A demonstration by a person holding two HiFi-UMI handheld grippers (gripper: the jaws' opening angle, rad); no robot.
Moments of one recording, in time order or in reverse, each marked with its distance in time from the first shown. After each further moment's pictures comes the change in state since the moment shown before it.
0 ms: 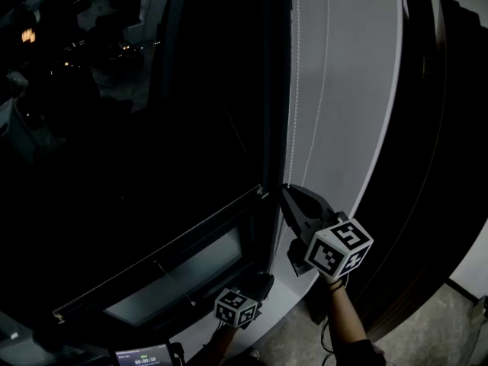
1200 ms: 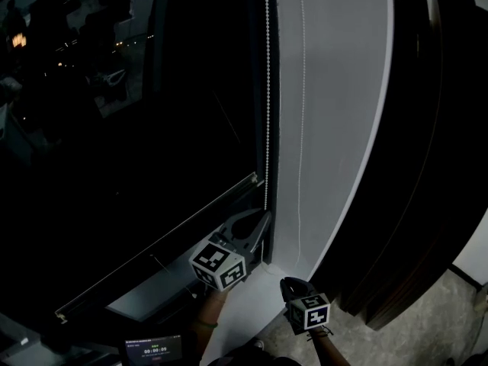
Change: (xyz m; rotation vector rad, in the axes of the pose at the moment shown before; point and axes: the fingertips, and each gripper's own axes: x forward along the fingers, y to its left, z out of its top) left arm -0.019 -0.005 0.214 0.210 -0.388 -0.035; right arm -0.170 -0.003 -0.330 0.168 0.586 -0.284
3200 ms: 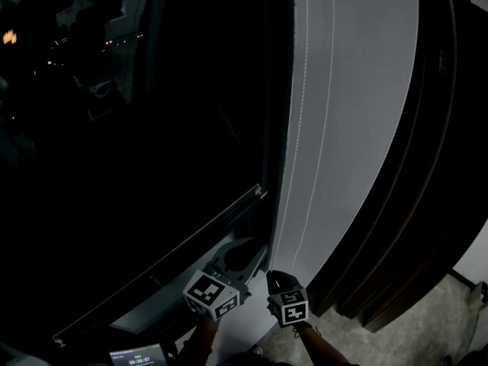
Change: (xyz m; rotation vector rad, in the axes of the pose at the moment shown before) left arm -0.036 0.018 -0.018 -0.023 0.063 -0.025; right arm 0.089 0.012 0.036 -0.113 -0.008 -0.093
